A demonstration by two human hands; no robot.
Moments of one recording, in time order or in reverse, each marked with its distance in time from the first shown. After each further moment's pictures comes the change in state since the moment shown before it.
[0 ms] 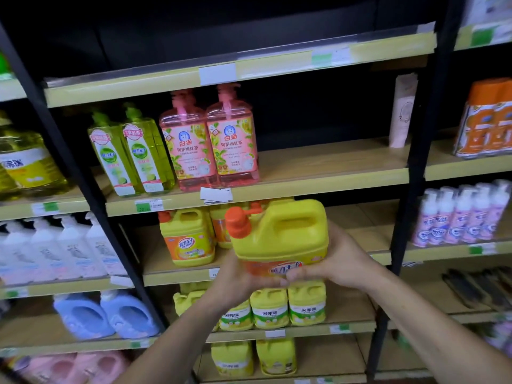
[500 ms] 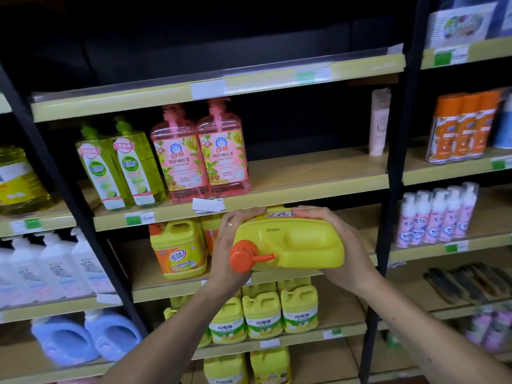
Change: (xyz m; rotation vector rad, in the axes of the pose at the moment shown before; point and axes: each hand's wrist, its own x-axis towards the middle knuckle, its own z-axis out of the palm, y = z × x) left_hand 0.027 0.025 -0.013 0.214 0.295 0.510; right_hand -0.010 -0.008 0.000 -0.306 0.284 -0.439
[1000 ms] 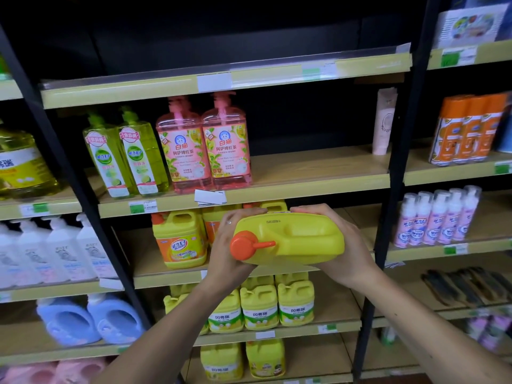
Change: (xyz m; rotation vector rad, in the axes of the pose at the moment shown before) left_hand -0.011 0.014 -0.001 0.027 -0.063 -0.079; right_hand -0.003 -0.015 -0.011 -0.033 -0.089 0.040
